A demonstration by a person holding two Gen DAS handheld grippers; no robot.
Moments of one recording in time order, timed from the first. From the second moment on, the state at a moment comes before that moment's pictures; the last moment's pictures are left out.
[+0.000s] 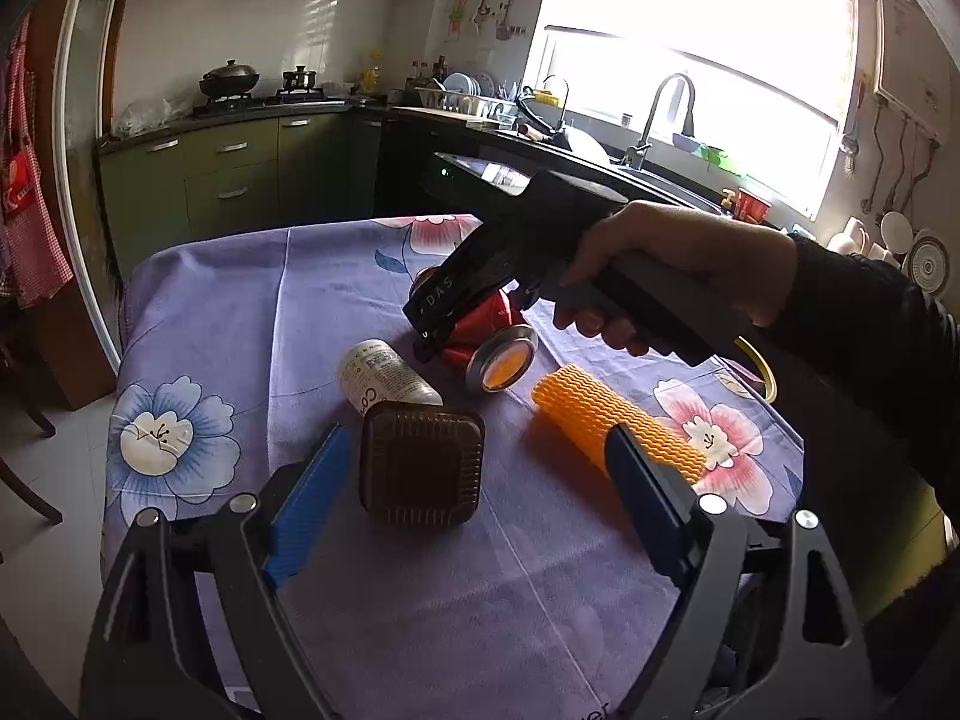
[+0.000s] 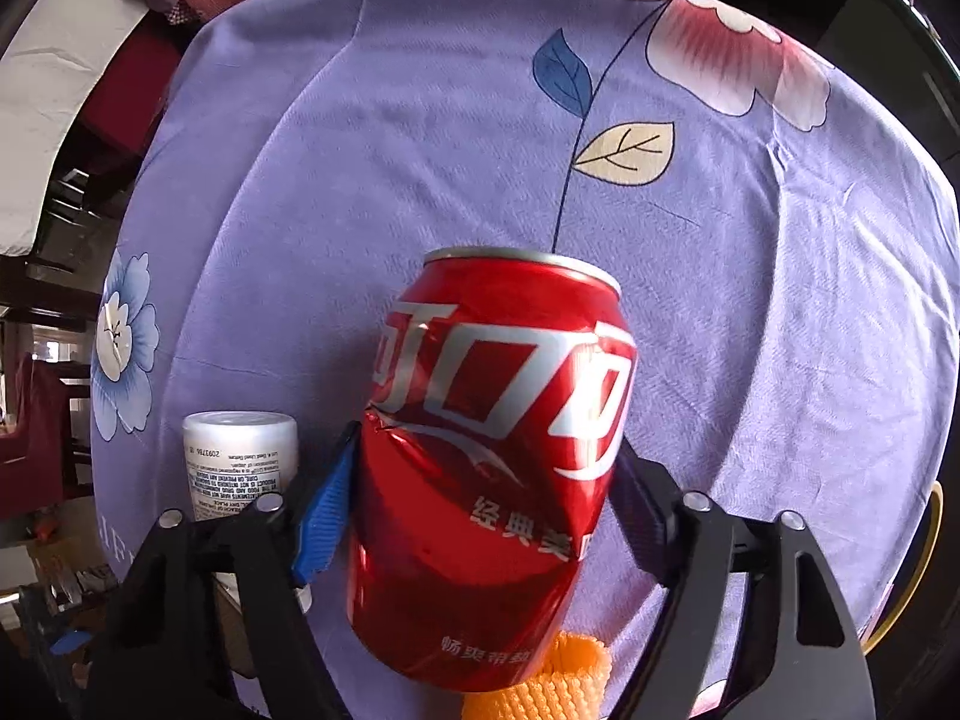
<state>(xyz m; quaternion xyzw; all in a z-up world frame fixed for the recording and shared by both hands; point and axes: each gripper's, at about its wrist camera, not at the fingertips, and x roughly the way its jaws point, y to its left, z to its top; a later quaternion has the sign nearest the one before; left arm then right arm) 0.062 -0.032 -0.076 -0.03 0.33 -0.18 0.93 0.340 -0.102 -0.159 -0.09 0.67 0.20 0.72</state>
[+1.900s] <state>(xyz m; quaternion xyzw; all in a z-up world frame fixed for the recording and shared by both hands) 0.085 -0.140 -0.085 0.06 0.37 -0.22 0.90 0.270 -0.593 -0.130 0.12 0.59 -0.09 0.79</state>
